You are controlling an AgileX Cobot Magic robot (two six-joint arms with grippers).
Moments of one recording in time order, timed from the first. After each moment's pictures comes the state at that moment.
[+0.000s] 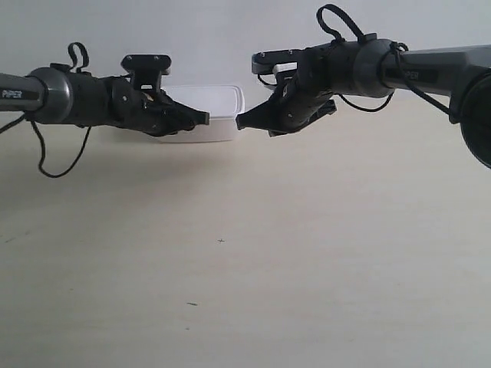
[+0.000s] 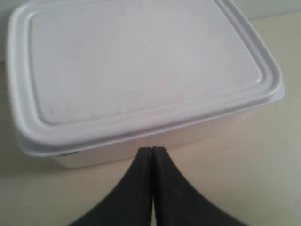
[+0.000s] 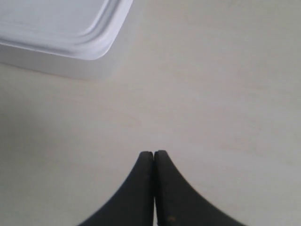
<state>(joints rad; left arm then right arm) -0.21 2.34 -1.69 -0.30 0.10 0.15 0.40 2.38 -1.90 -0.03 0.52 0.14</state>
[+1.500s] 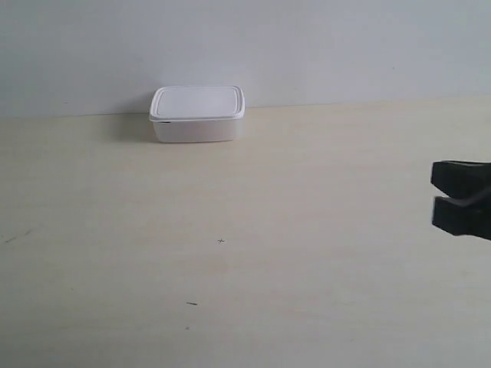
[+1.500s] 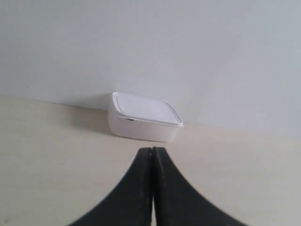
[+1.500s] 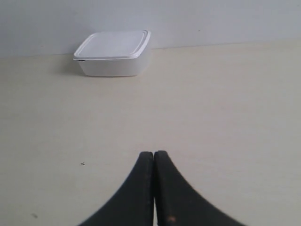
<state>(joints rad) -0.18 0.75 -0.04 -0.06 -0.57 -0.30 0.40 0.79 -0.34 0.21 0.04 0.00</state>
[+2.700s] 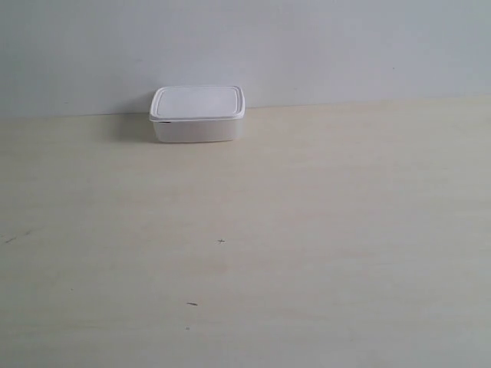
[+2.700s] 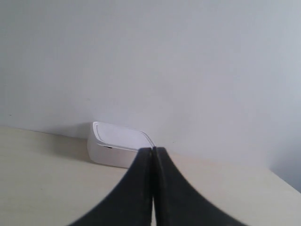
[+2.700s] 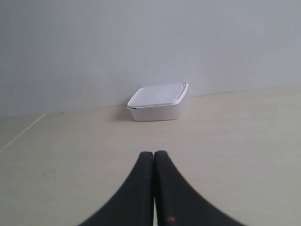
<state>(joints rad) -0.18 0.28 -0.03 -0.03 -0.26 -0.37 0.40 0.25 -0.34 0.26 0.35 0.05</state>
